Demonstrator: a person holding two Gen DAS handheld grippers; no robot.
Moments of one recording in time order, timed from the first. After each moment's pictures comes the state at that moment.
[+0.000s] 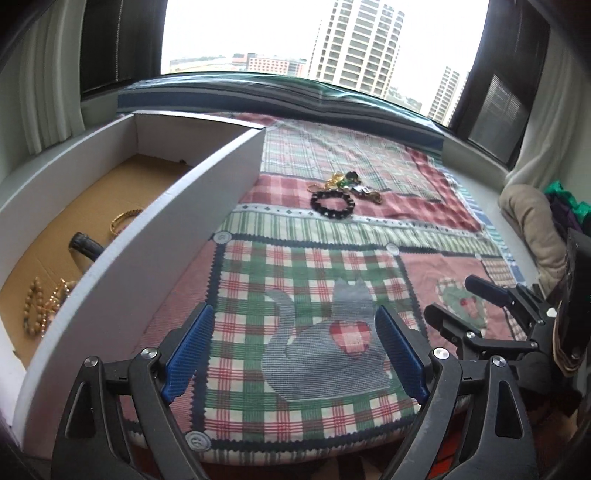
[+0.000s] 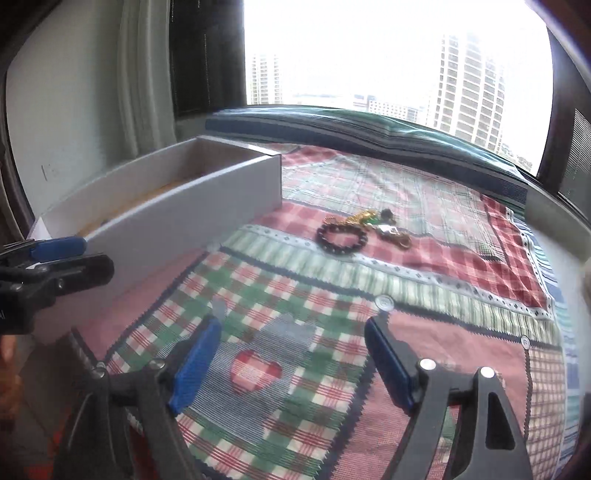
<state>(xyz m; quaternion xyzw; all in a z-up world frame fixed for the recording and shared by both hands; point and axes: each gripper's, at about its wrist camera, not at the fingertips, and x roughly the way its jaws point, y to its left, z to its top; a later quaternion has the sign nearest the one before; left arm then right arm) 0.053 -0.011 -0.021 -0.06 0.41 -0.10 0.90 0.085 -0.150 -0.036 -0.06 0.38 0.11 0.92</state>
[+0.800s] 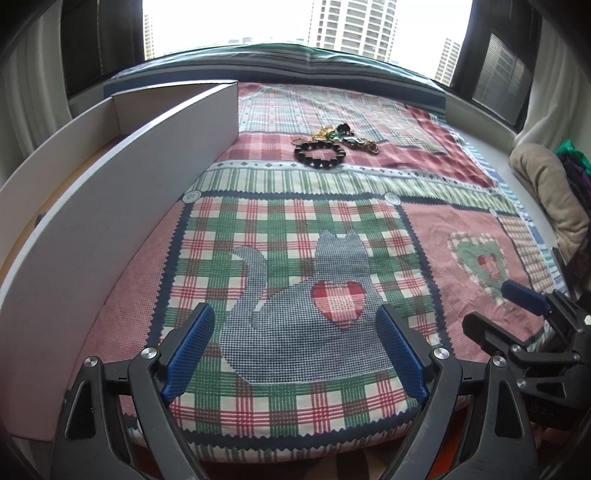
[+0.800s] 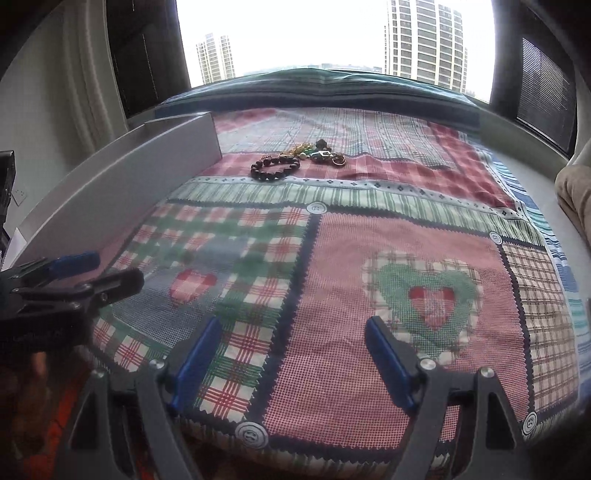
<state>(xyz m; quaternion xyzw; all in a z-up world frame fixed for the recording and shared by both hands) 0.050 -0.049 -0.060 -0.01 0.44 -0.08 0.89 0.036 -0.211 -0.072 0.00 0.43 0.06 0.90</state>
